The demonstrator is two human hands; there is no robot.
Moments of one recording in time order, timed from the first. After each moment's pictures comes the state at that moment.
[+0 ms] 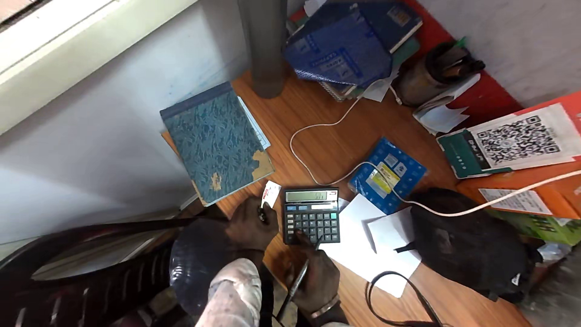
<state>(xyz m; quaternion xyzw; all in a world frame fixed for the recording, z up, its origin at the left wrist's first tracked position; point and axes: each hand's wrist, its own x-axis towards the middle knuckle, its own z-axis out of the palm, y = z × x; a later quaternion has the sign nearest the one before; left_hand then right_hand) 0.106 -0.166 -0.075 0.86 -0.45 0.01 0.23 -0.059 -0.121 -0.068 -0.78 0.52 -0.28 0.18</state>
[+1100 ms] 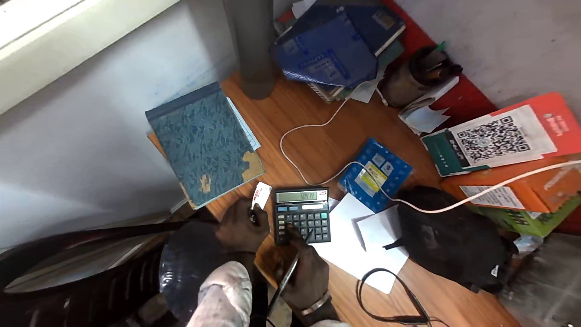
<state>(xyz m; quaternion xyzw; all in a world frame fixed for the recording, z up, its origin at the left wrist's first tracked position) 0.104 -0.166 -0.074 0.87 -0.45 -0.01 0.22 -0.054 -0.127 -0.063 -0.77 0.54 -0.26 0.20</state>
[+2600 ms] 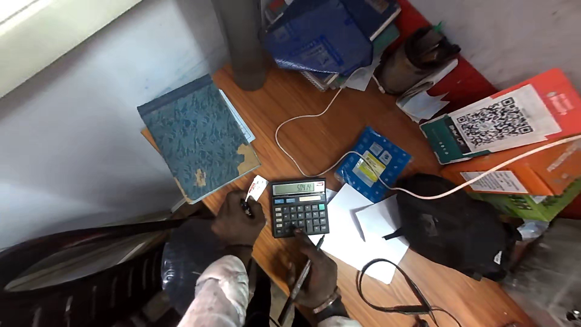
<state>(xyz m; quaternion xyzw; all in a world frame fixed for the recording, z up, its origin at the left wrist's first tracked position) 0.106 -0.166 -0.073 0.87 -0.44 -0.02 0.24 -0.083 -0.115 -0.075 -0.77 0.49 -0.34 0.22</state>
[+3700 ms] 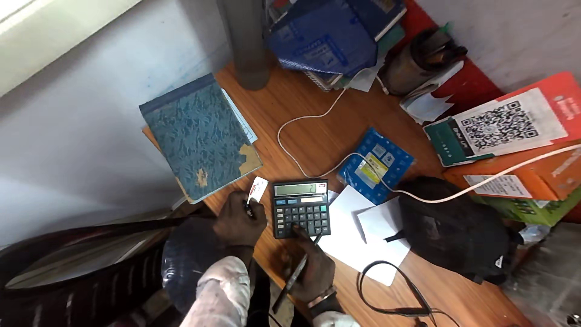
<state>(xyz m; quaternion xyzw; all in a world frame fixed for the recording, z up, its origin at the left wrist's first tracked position) 0.107 -0.165 -0.074 0.87 -0.45 -0.02 0.23 -0.073 -0.118 -0.081 -0.77 0.53 -0.30 0.19</state>
